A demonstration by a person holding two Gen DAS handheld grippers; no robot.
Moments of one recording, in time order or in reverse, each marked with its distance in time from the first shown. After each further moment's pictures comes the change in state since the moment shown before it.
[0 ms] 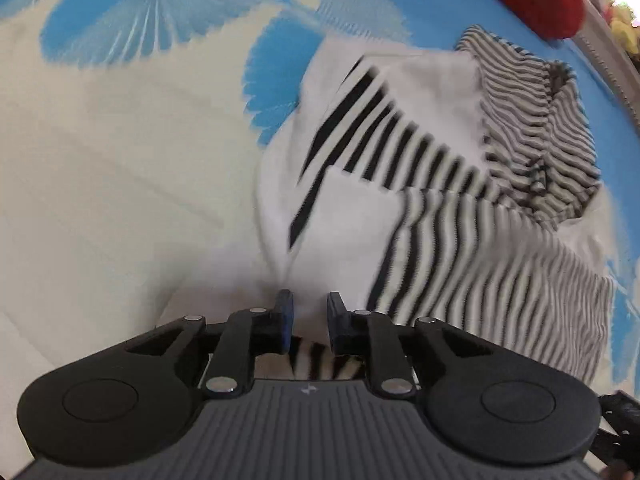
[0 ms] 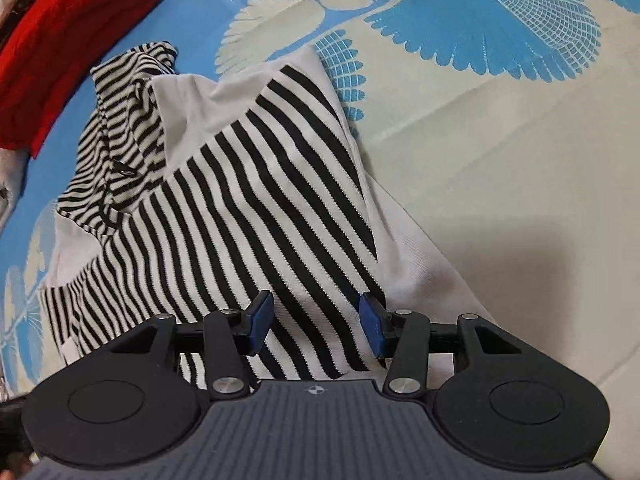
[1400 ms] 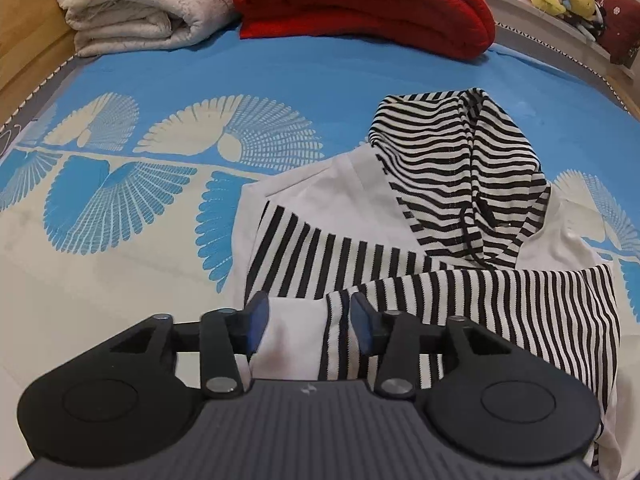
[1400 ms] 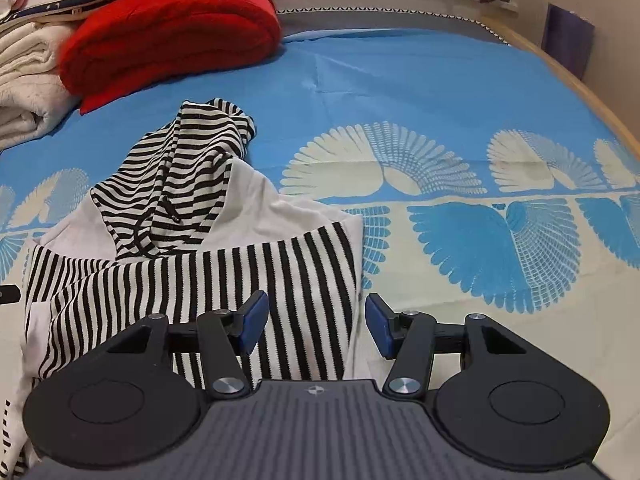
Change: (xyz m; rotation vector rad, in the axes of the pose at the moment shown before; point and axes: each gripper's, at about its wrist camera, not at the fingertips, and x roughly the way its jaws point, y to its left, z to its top) left arm -0.061 -0.089 0.006 0.314 -0.306 0.106; right arm -0.076 0.044 0.020 -0.477 -0.311 -0.087
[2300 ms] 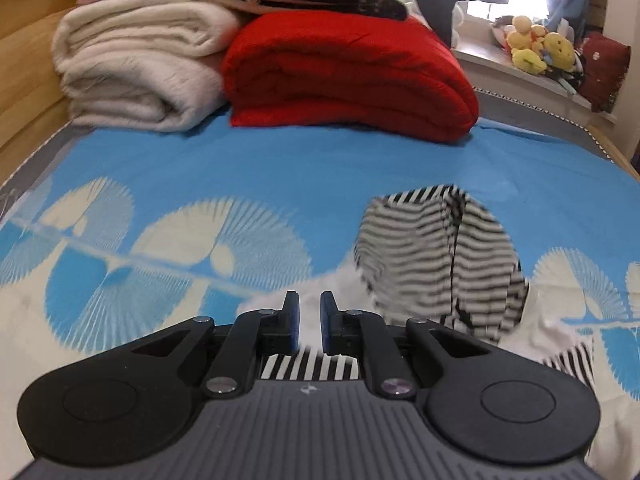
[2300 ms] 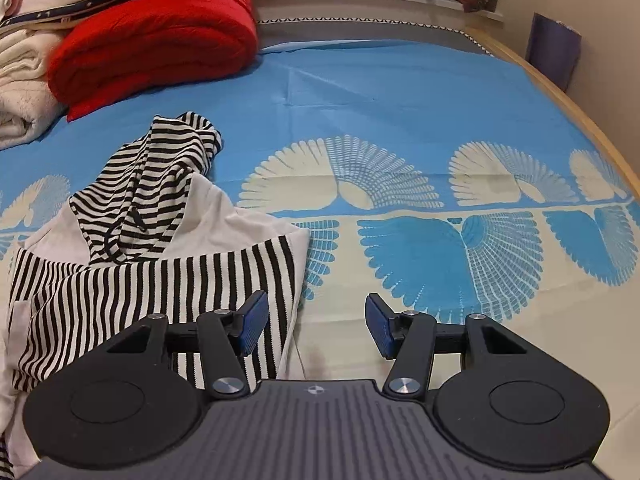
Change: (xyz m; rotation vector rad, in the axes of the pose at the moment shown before) left arm -0.023 -0.005 0.078 0.022 -0.207 -0.035; right arm -0.018 -0.046 0.008 -0.013 -0.017 -0.036
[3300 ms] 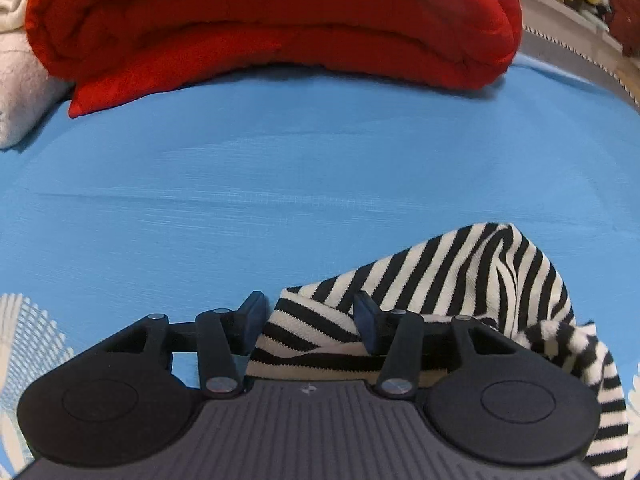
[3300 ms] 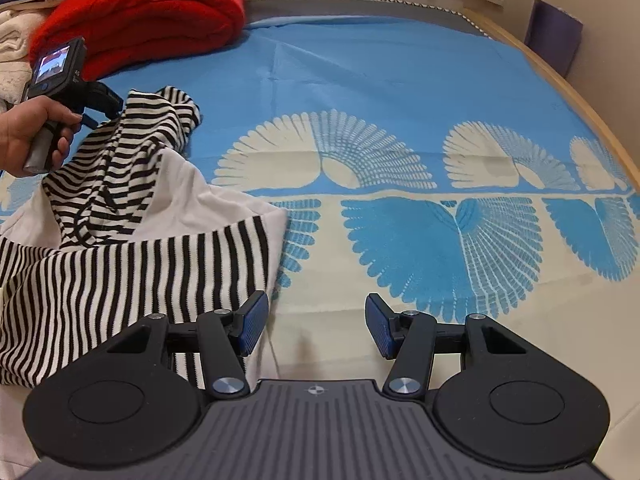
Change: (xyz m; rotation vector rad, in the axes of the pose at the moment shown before) left arm 0.330 -0.125 0.107 0.080 0.185 -0.049; right arm 0.031 -0.012 0.000 -0.006 0.070 -0.027
